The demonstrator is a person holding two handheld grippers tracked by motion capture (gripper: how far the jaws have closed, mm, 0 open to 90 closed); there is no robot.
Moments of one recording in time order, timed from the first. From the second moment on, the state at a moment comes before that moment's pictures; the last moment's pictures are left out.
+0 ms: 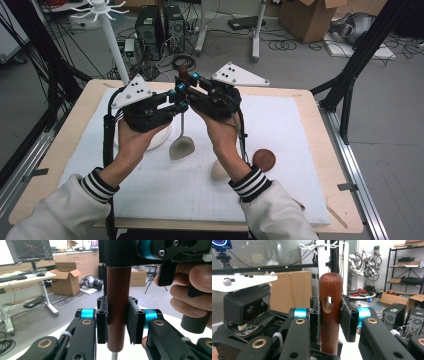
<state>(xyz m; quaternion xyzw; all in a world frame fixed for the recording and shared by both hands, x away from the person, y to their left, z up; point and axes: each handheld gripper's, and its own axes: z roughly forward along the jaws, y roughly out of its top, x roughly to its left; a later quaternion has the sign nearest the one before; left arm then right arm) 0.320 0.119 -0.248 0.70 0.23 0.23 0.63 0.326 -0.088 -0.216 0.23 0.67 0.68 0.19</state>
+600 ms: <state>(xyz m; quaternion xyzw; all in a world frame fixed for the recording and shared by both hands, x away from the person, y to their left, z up) 0.323 0.125 -0.251 0.72 0.22 0.22 0.62 0.331 -0.092 -0.217 0.22 0.66 0.69 0.18</state>
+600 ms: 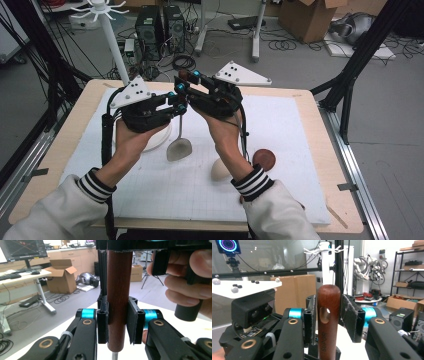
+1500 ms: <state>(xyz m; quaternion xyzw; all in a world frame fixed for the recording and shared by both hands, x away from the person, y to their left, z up) 0.331 0.148 -0.249 0.74 0.18 0.19 0.62 0.336 -0.103 -0.216 0.20 0.71 0.65 0.17</state>
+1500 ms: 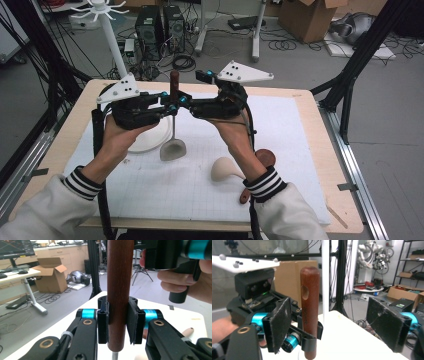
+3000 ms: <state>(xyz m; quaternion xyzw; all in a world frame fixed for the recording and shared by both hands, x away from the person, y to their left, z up) 0.335 0.211 -0.237 0.74 0.14 0.12 0.65 0.319 -0.196 -0.238 0.20 0.74 0.61 0.19</state>
